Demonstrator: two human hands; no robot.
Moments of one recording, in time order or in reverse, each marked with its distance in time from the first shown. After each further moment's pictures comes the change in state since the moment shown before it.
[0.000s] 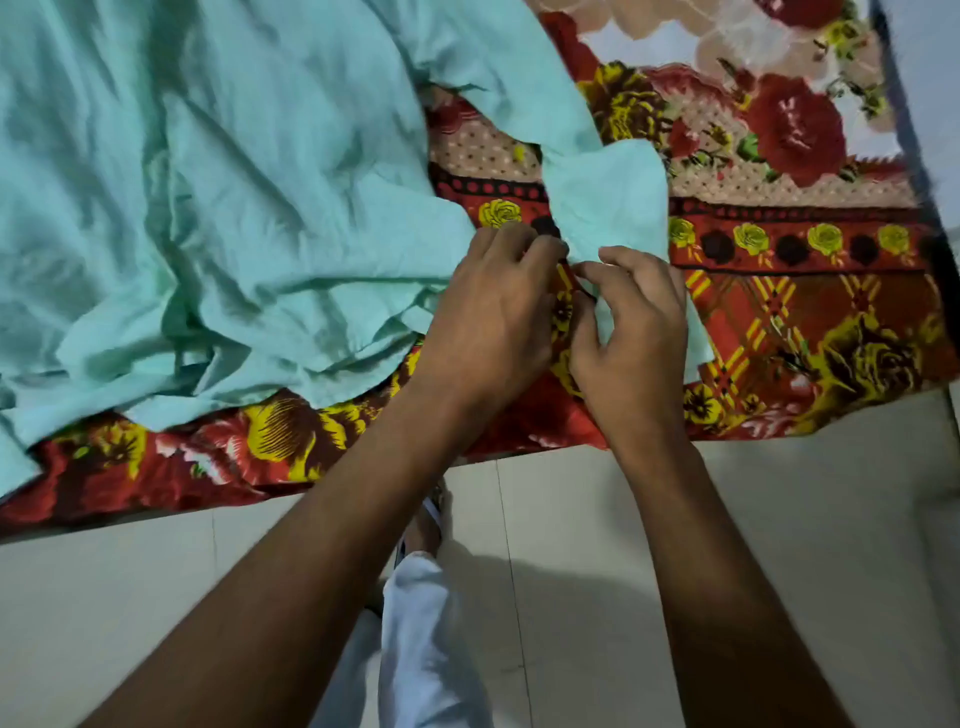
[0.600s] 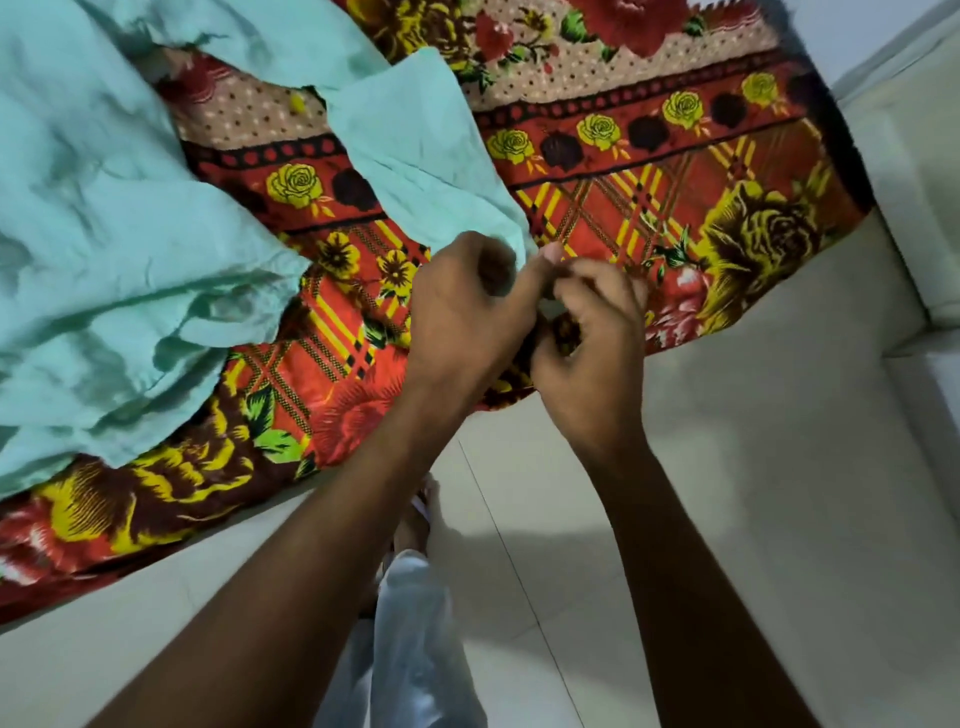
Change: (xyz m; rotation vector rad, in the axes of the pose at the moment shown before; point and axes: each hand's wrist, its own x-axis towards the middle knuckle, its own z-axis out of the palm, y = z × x) left_hand 0.011 0.079 0.105 -0.383 -0.072 -0.363; right_hand -0.058 0.087 -0.033 0.122 0.090 0.298
